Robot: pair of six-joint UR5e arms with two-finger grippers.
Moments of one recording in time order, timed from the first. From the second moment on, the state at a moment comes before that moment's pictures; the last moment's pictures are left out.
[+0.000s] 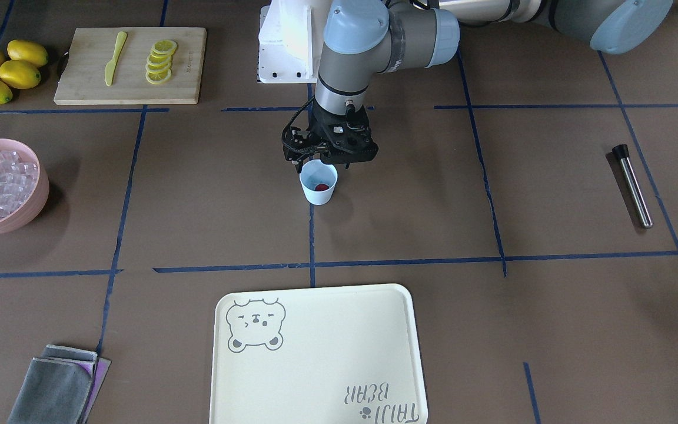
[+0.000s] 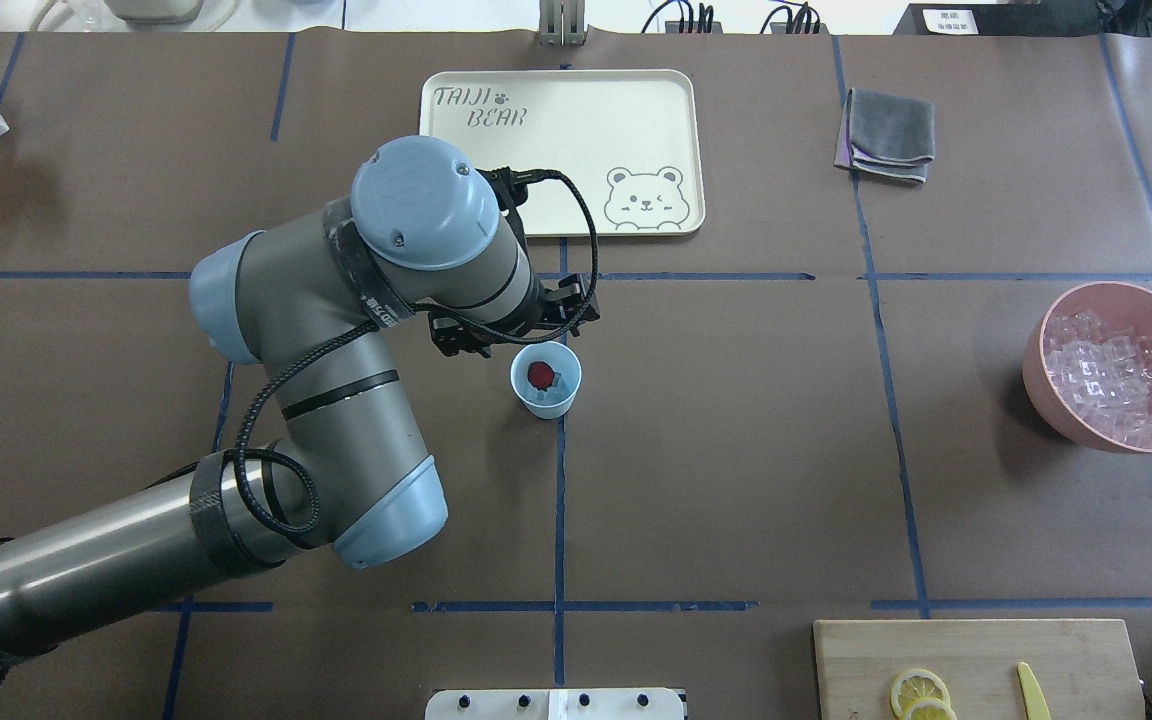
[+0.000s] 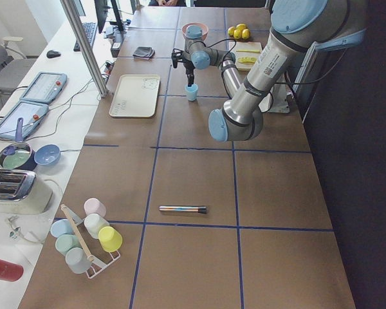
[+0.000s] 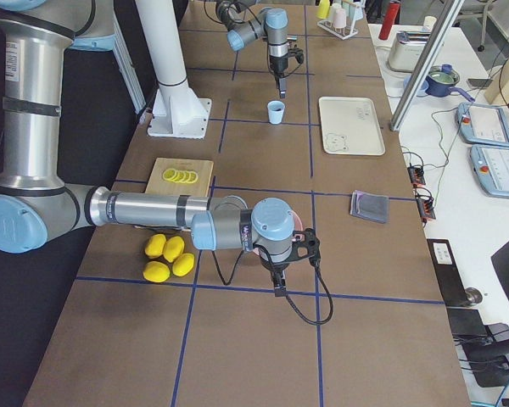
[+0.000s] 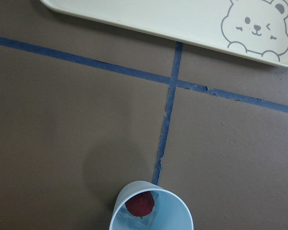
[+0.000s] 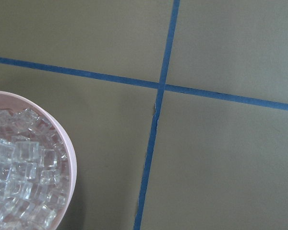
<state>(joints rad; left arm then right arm) -0.57 -2.35 -1.69 -1.61 -1.89 -1.42 1.59 -1.71 1.70 -1.45 2.38 -0.10</state>
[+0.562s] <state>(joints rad) -0.84 -2.01 -1.91 -1.59 -2.06 -0.98 1.59 -1.69 1.69 -1.45 2.37 -0.10</state>
